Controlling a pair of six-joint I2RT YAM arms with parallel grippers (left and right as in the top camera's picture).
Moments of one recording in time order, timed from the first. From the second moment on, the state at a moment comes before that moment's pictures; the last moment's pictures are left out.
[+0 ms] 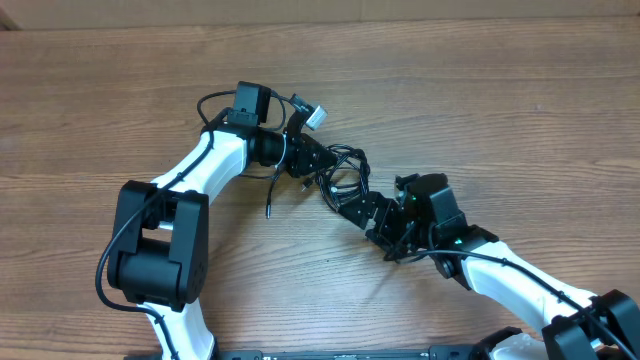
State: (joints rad) left arm -0.24 1.96 1.26 -0.43 0.99 0.24; right arm 0.46 1.41 0.50 0.11 -0.56 1.09
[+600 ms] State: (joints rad) left arm -0.24 1.96 1.26 -0.43 0.99 0.24; right arm 0.50 1.41 0.50 0.11 -0.45 1.09
